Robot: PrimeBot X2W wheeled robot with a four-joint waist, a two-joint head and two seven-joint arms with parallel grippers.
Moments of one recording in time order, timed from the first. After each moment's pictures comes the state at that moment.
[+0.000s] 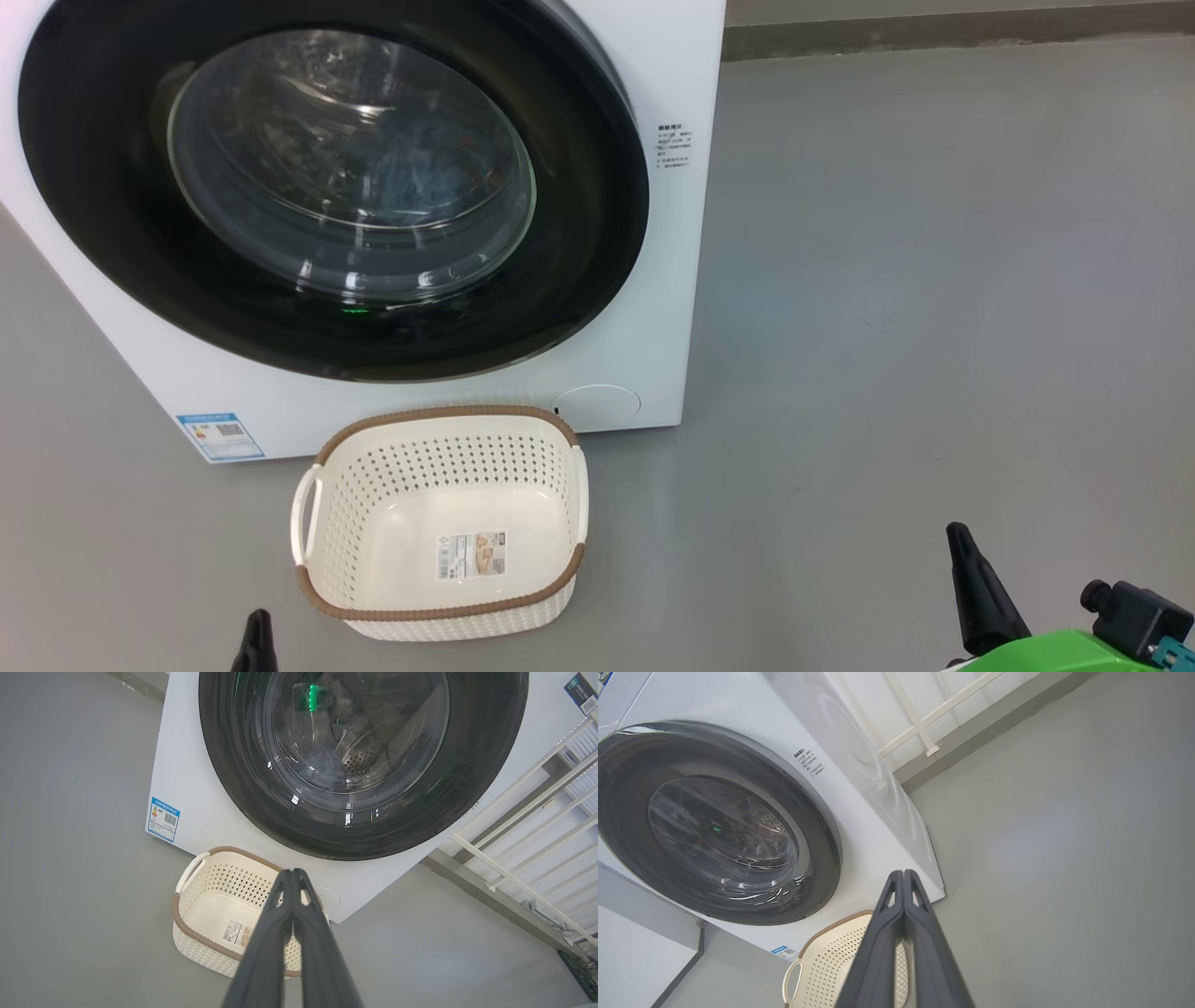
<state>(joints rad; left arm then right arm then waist) 0.13 0.03 -0.01 0.16 -0.66 -0.06 -0.15 0.01 -0.04 -0.07 0.25 0.63 0.13 -0.14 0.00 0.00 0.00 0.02</state>
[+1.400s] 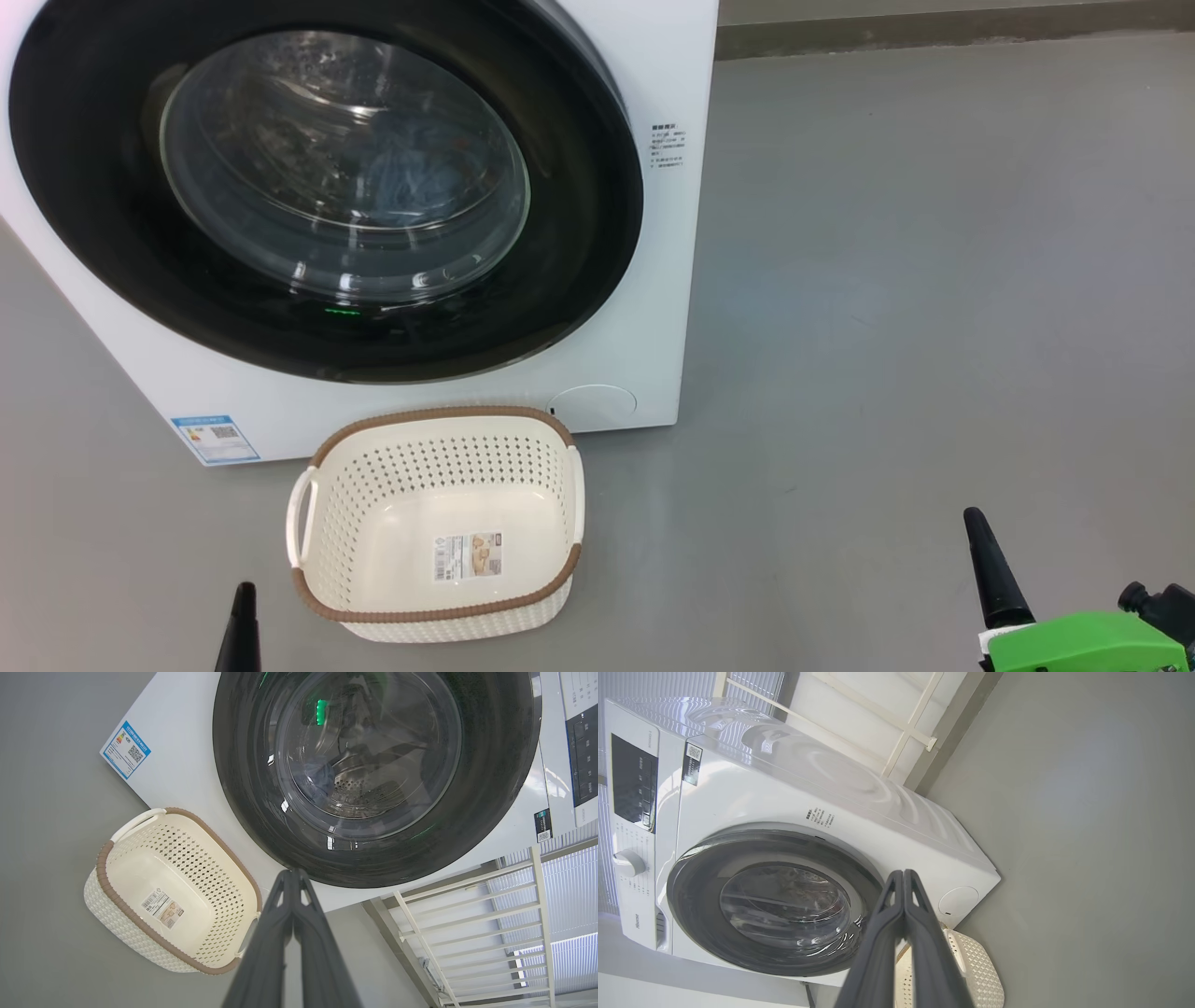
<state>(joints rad) 0.05 0.03 0.02 0.21 -1.13 -0.08 -0.03 -0.02 -0.04 -0.10 0.26 1.10 0.13 -0.02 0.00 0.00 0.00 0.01</state>
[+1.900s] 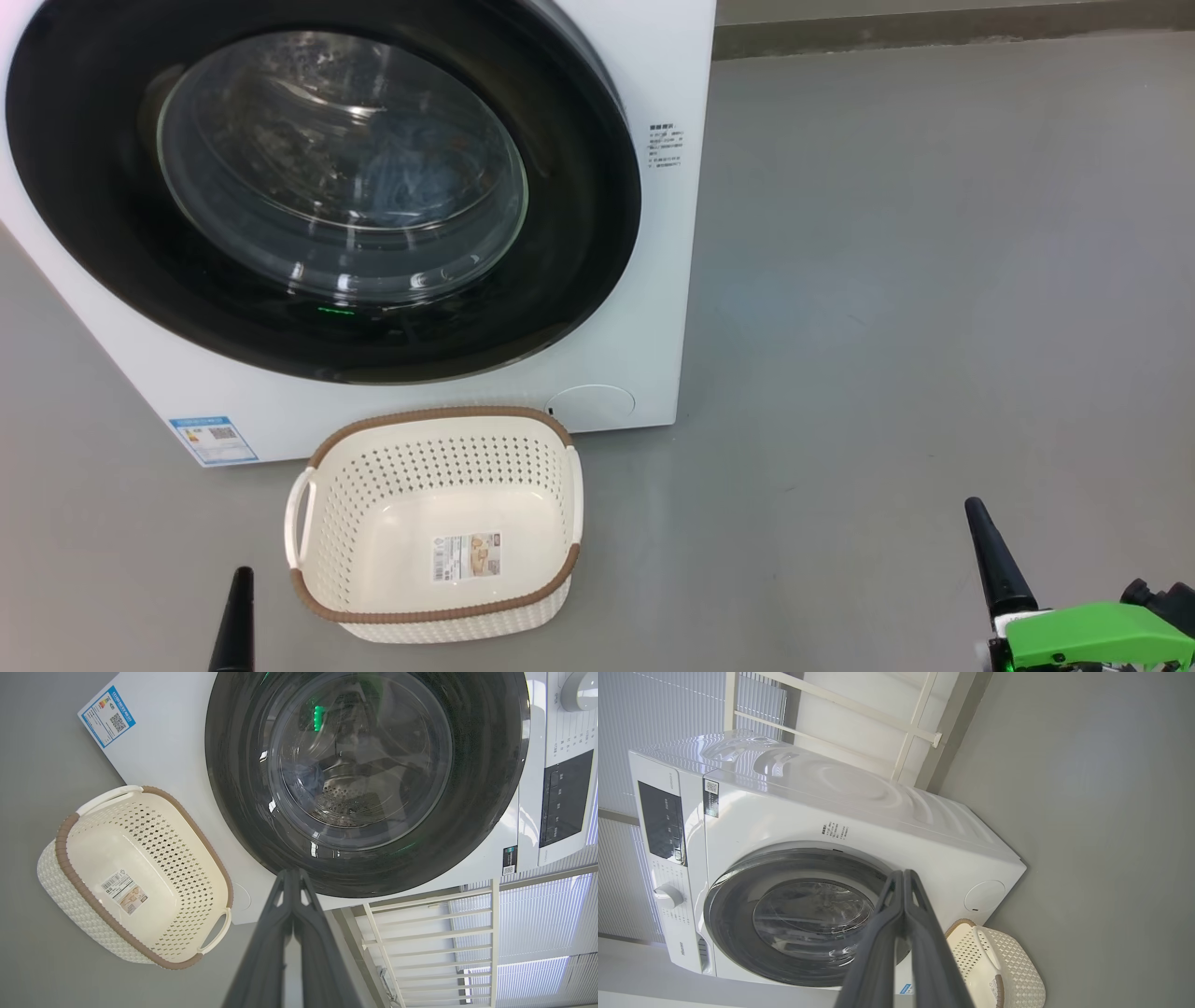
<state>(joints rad) 0.01 0.04 0.03 0.23 -1.31 -0.09 0.01 -0.04 -0.04 -0.11 0.26 1.27 0.13 0.03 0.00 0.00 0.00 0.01</state>
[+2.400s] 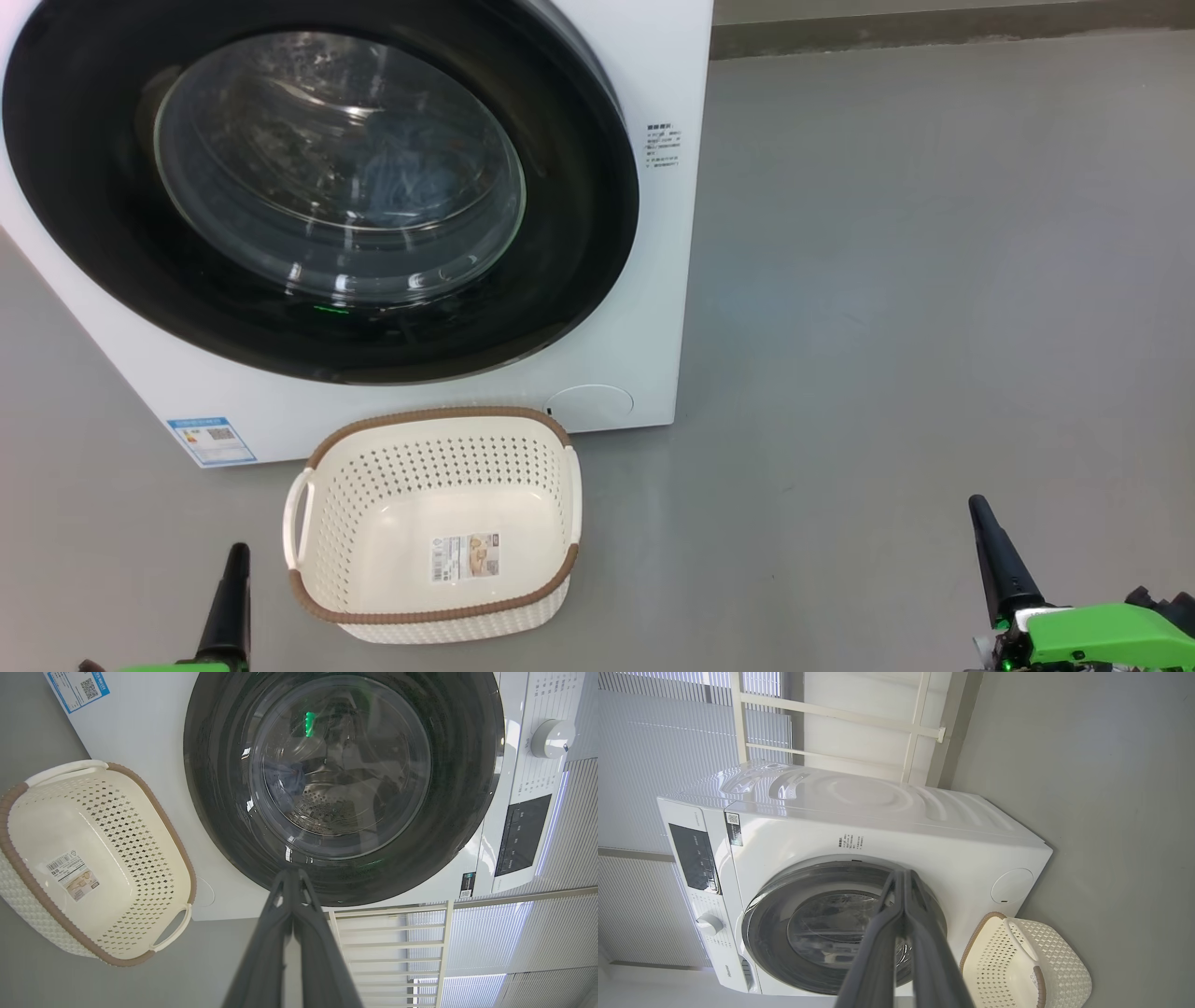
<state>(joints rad) -0.03 0.04 0.05 0.25 -1.47 -0.11 0.05 -0.05 -0.04 -0.12 0.27 1.45 0.13 0.07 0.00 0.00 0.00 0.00</state>
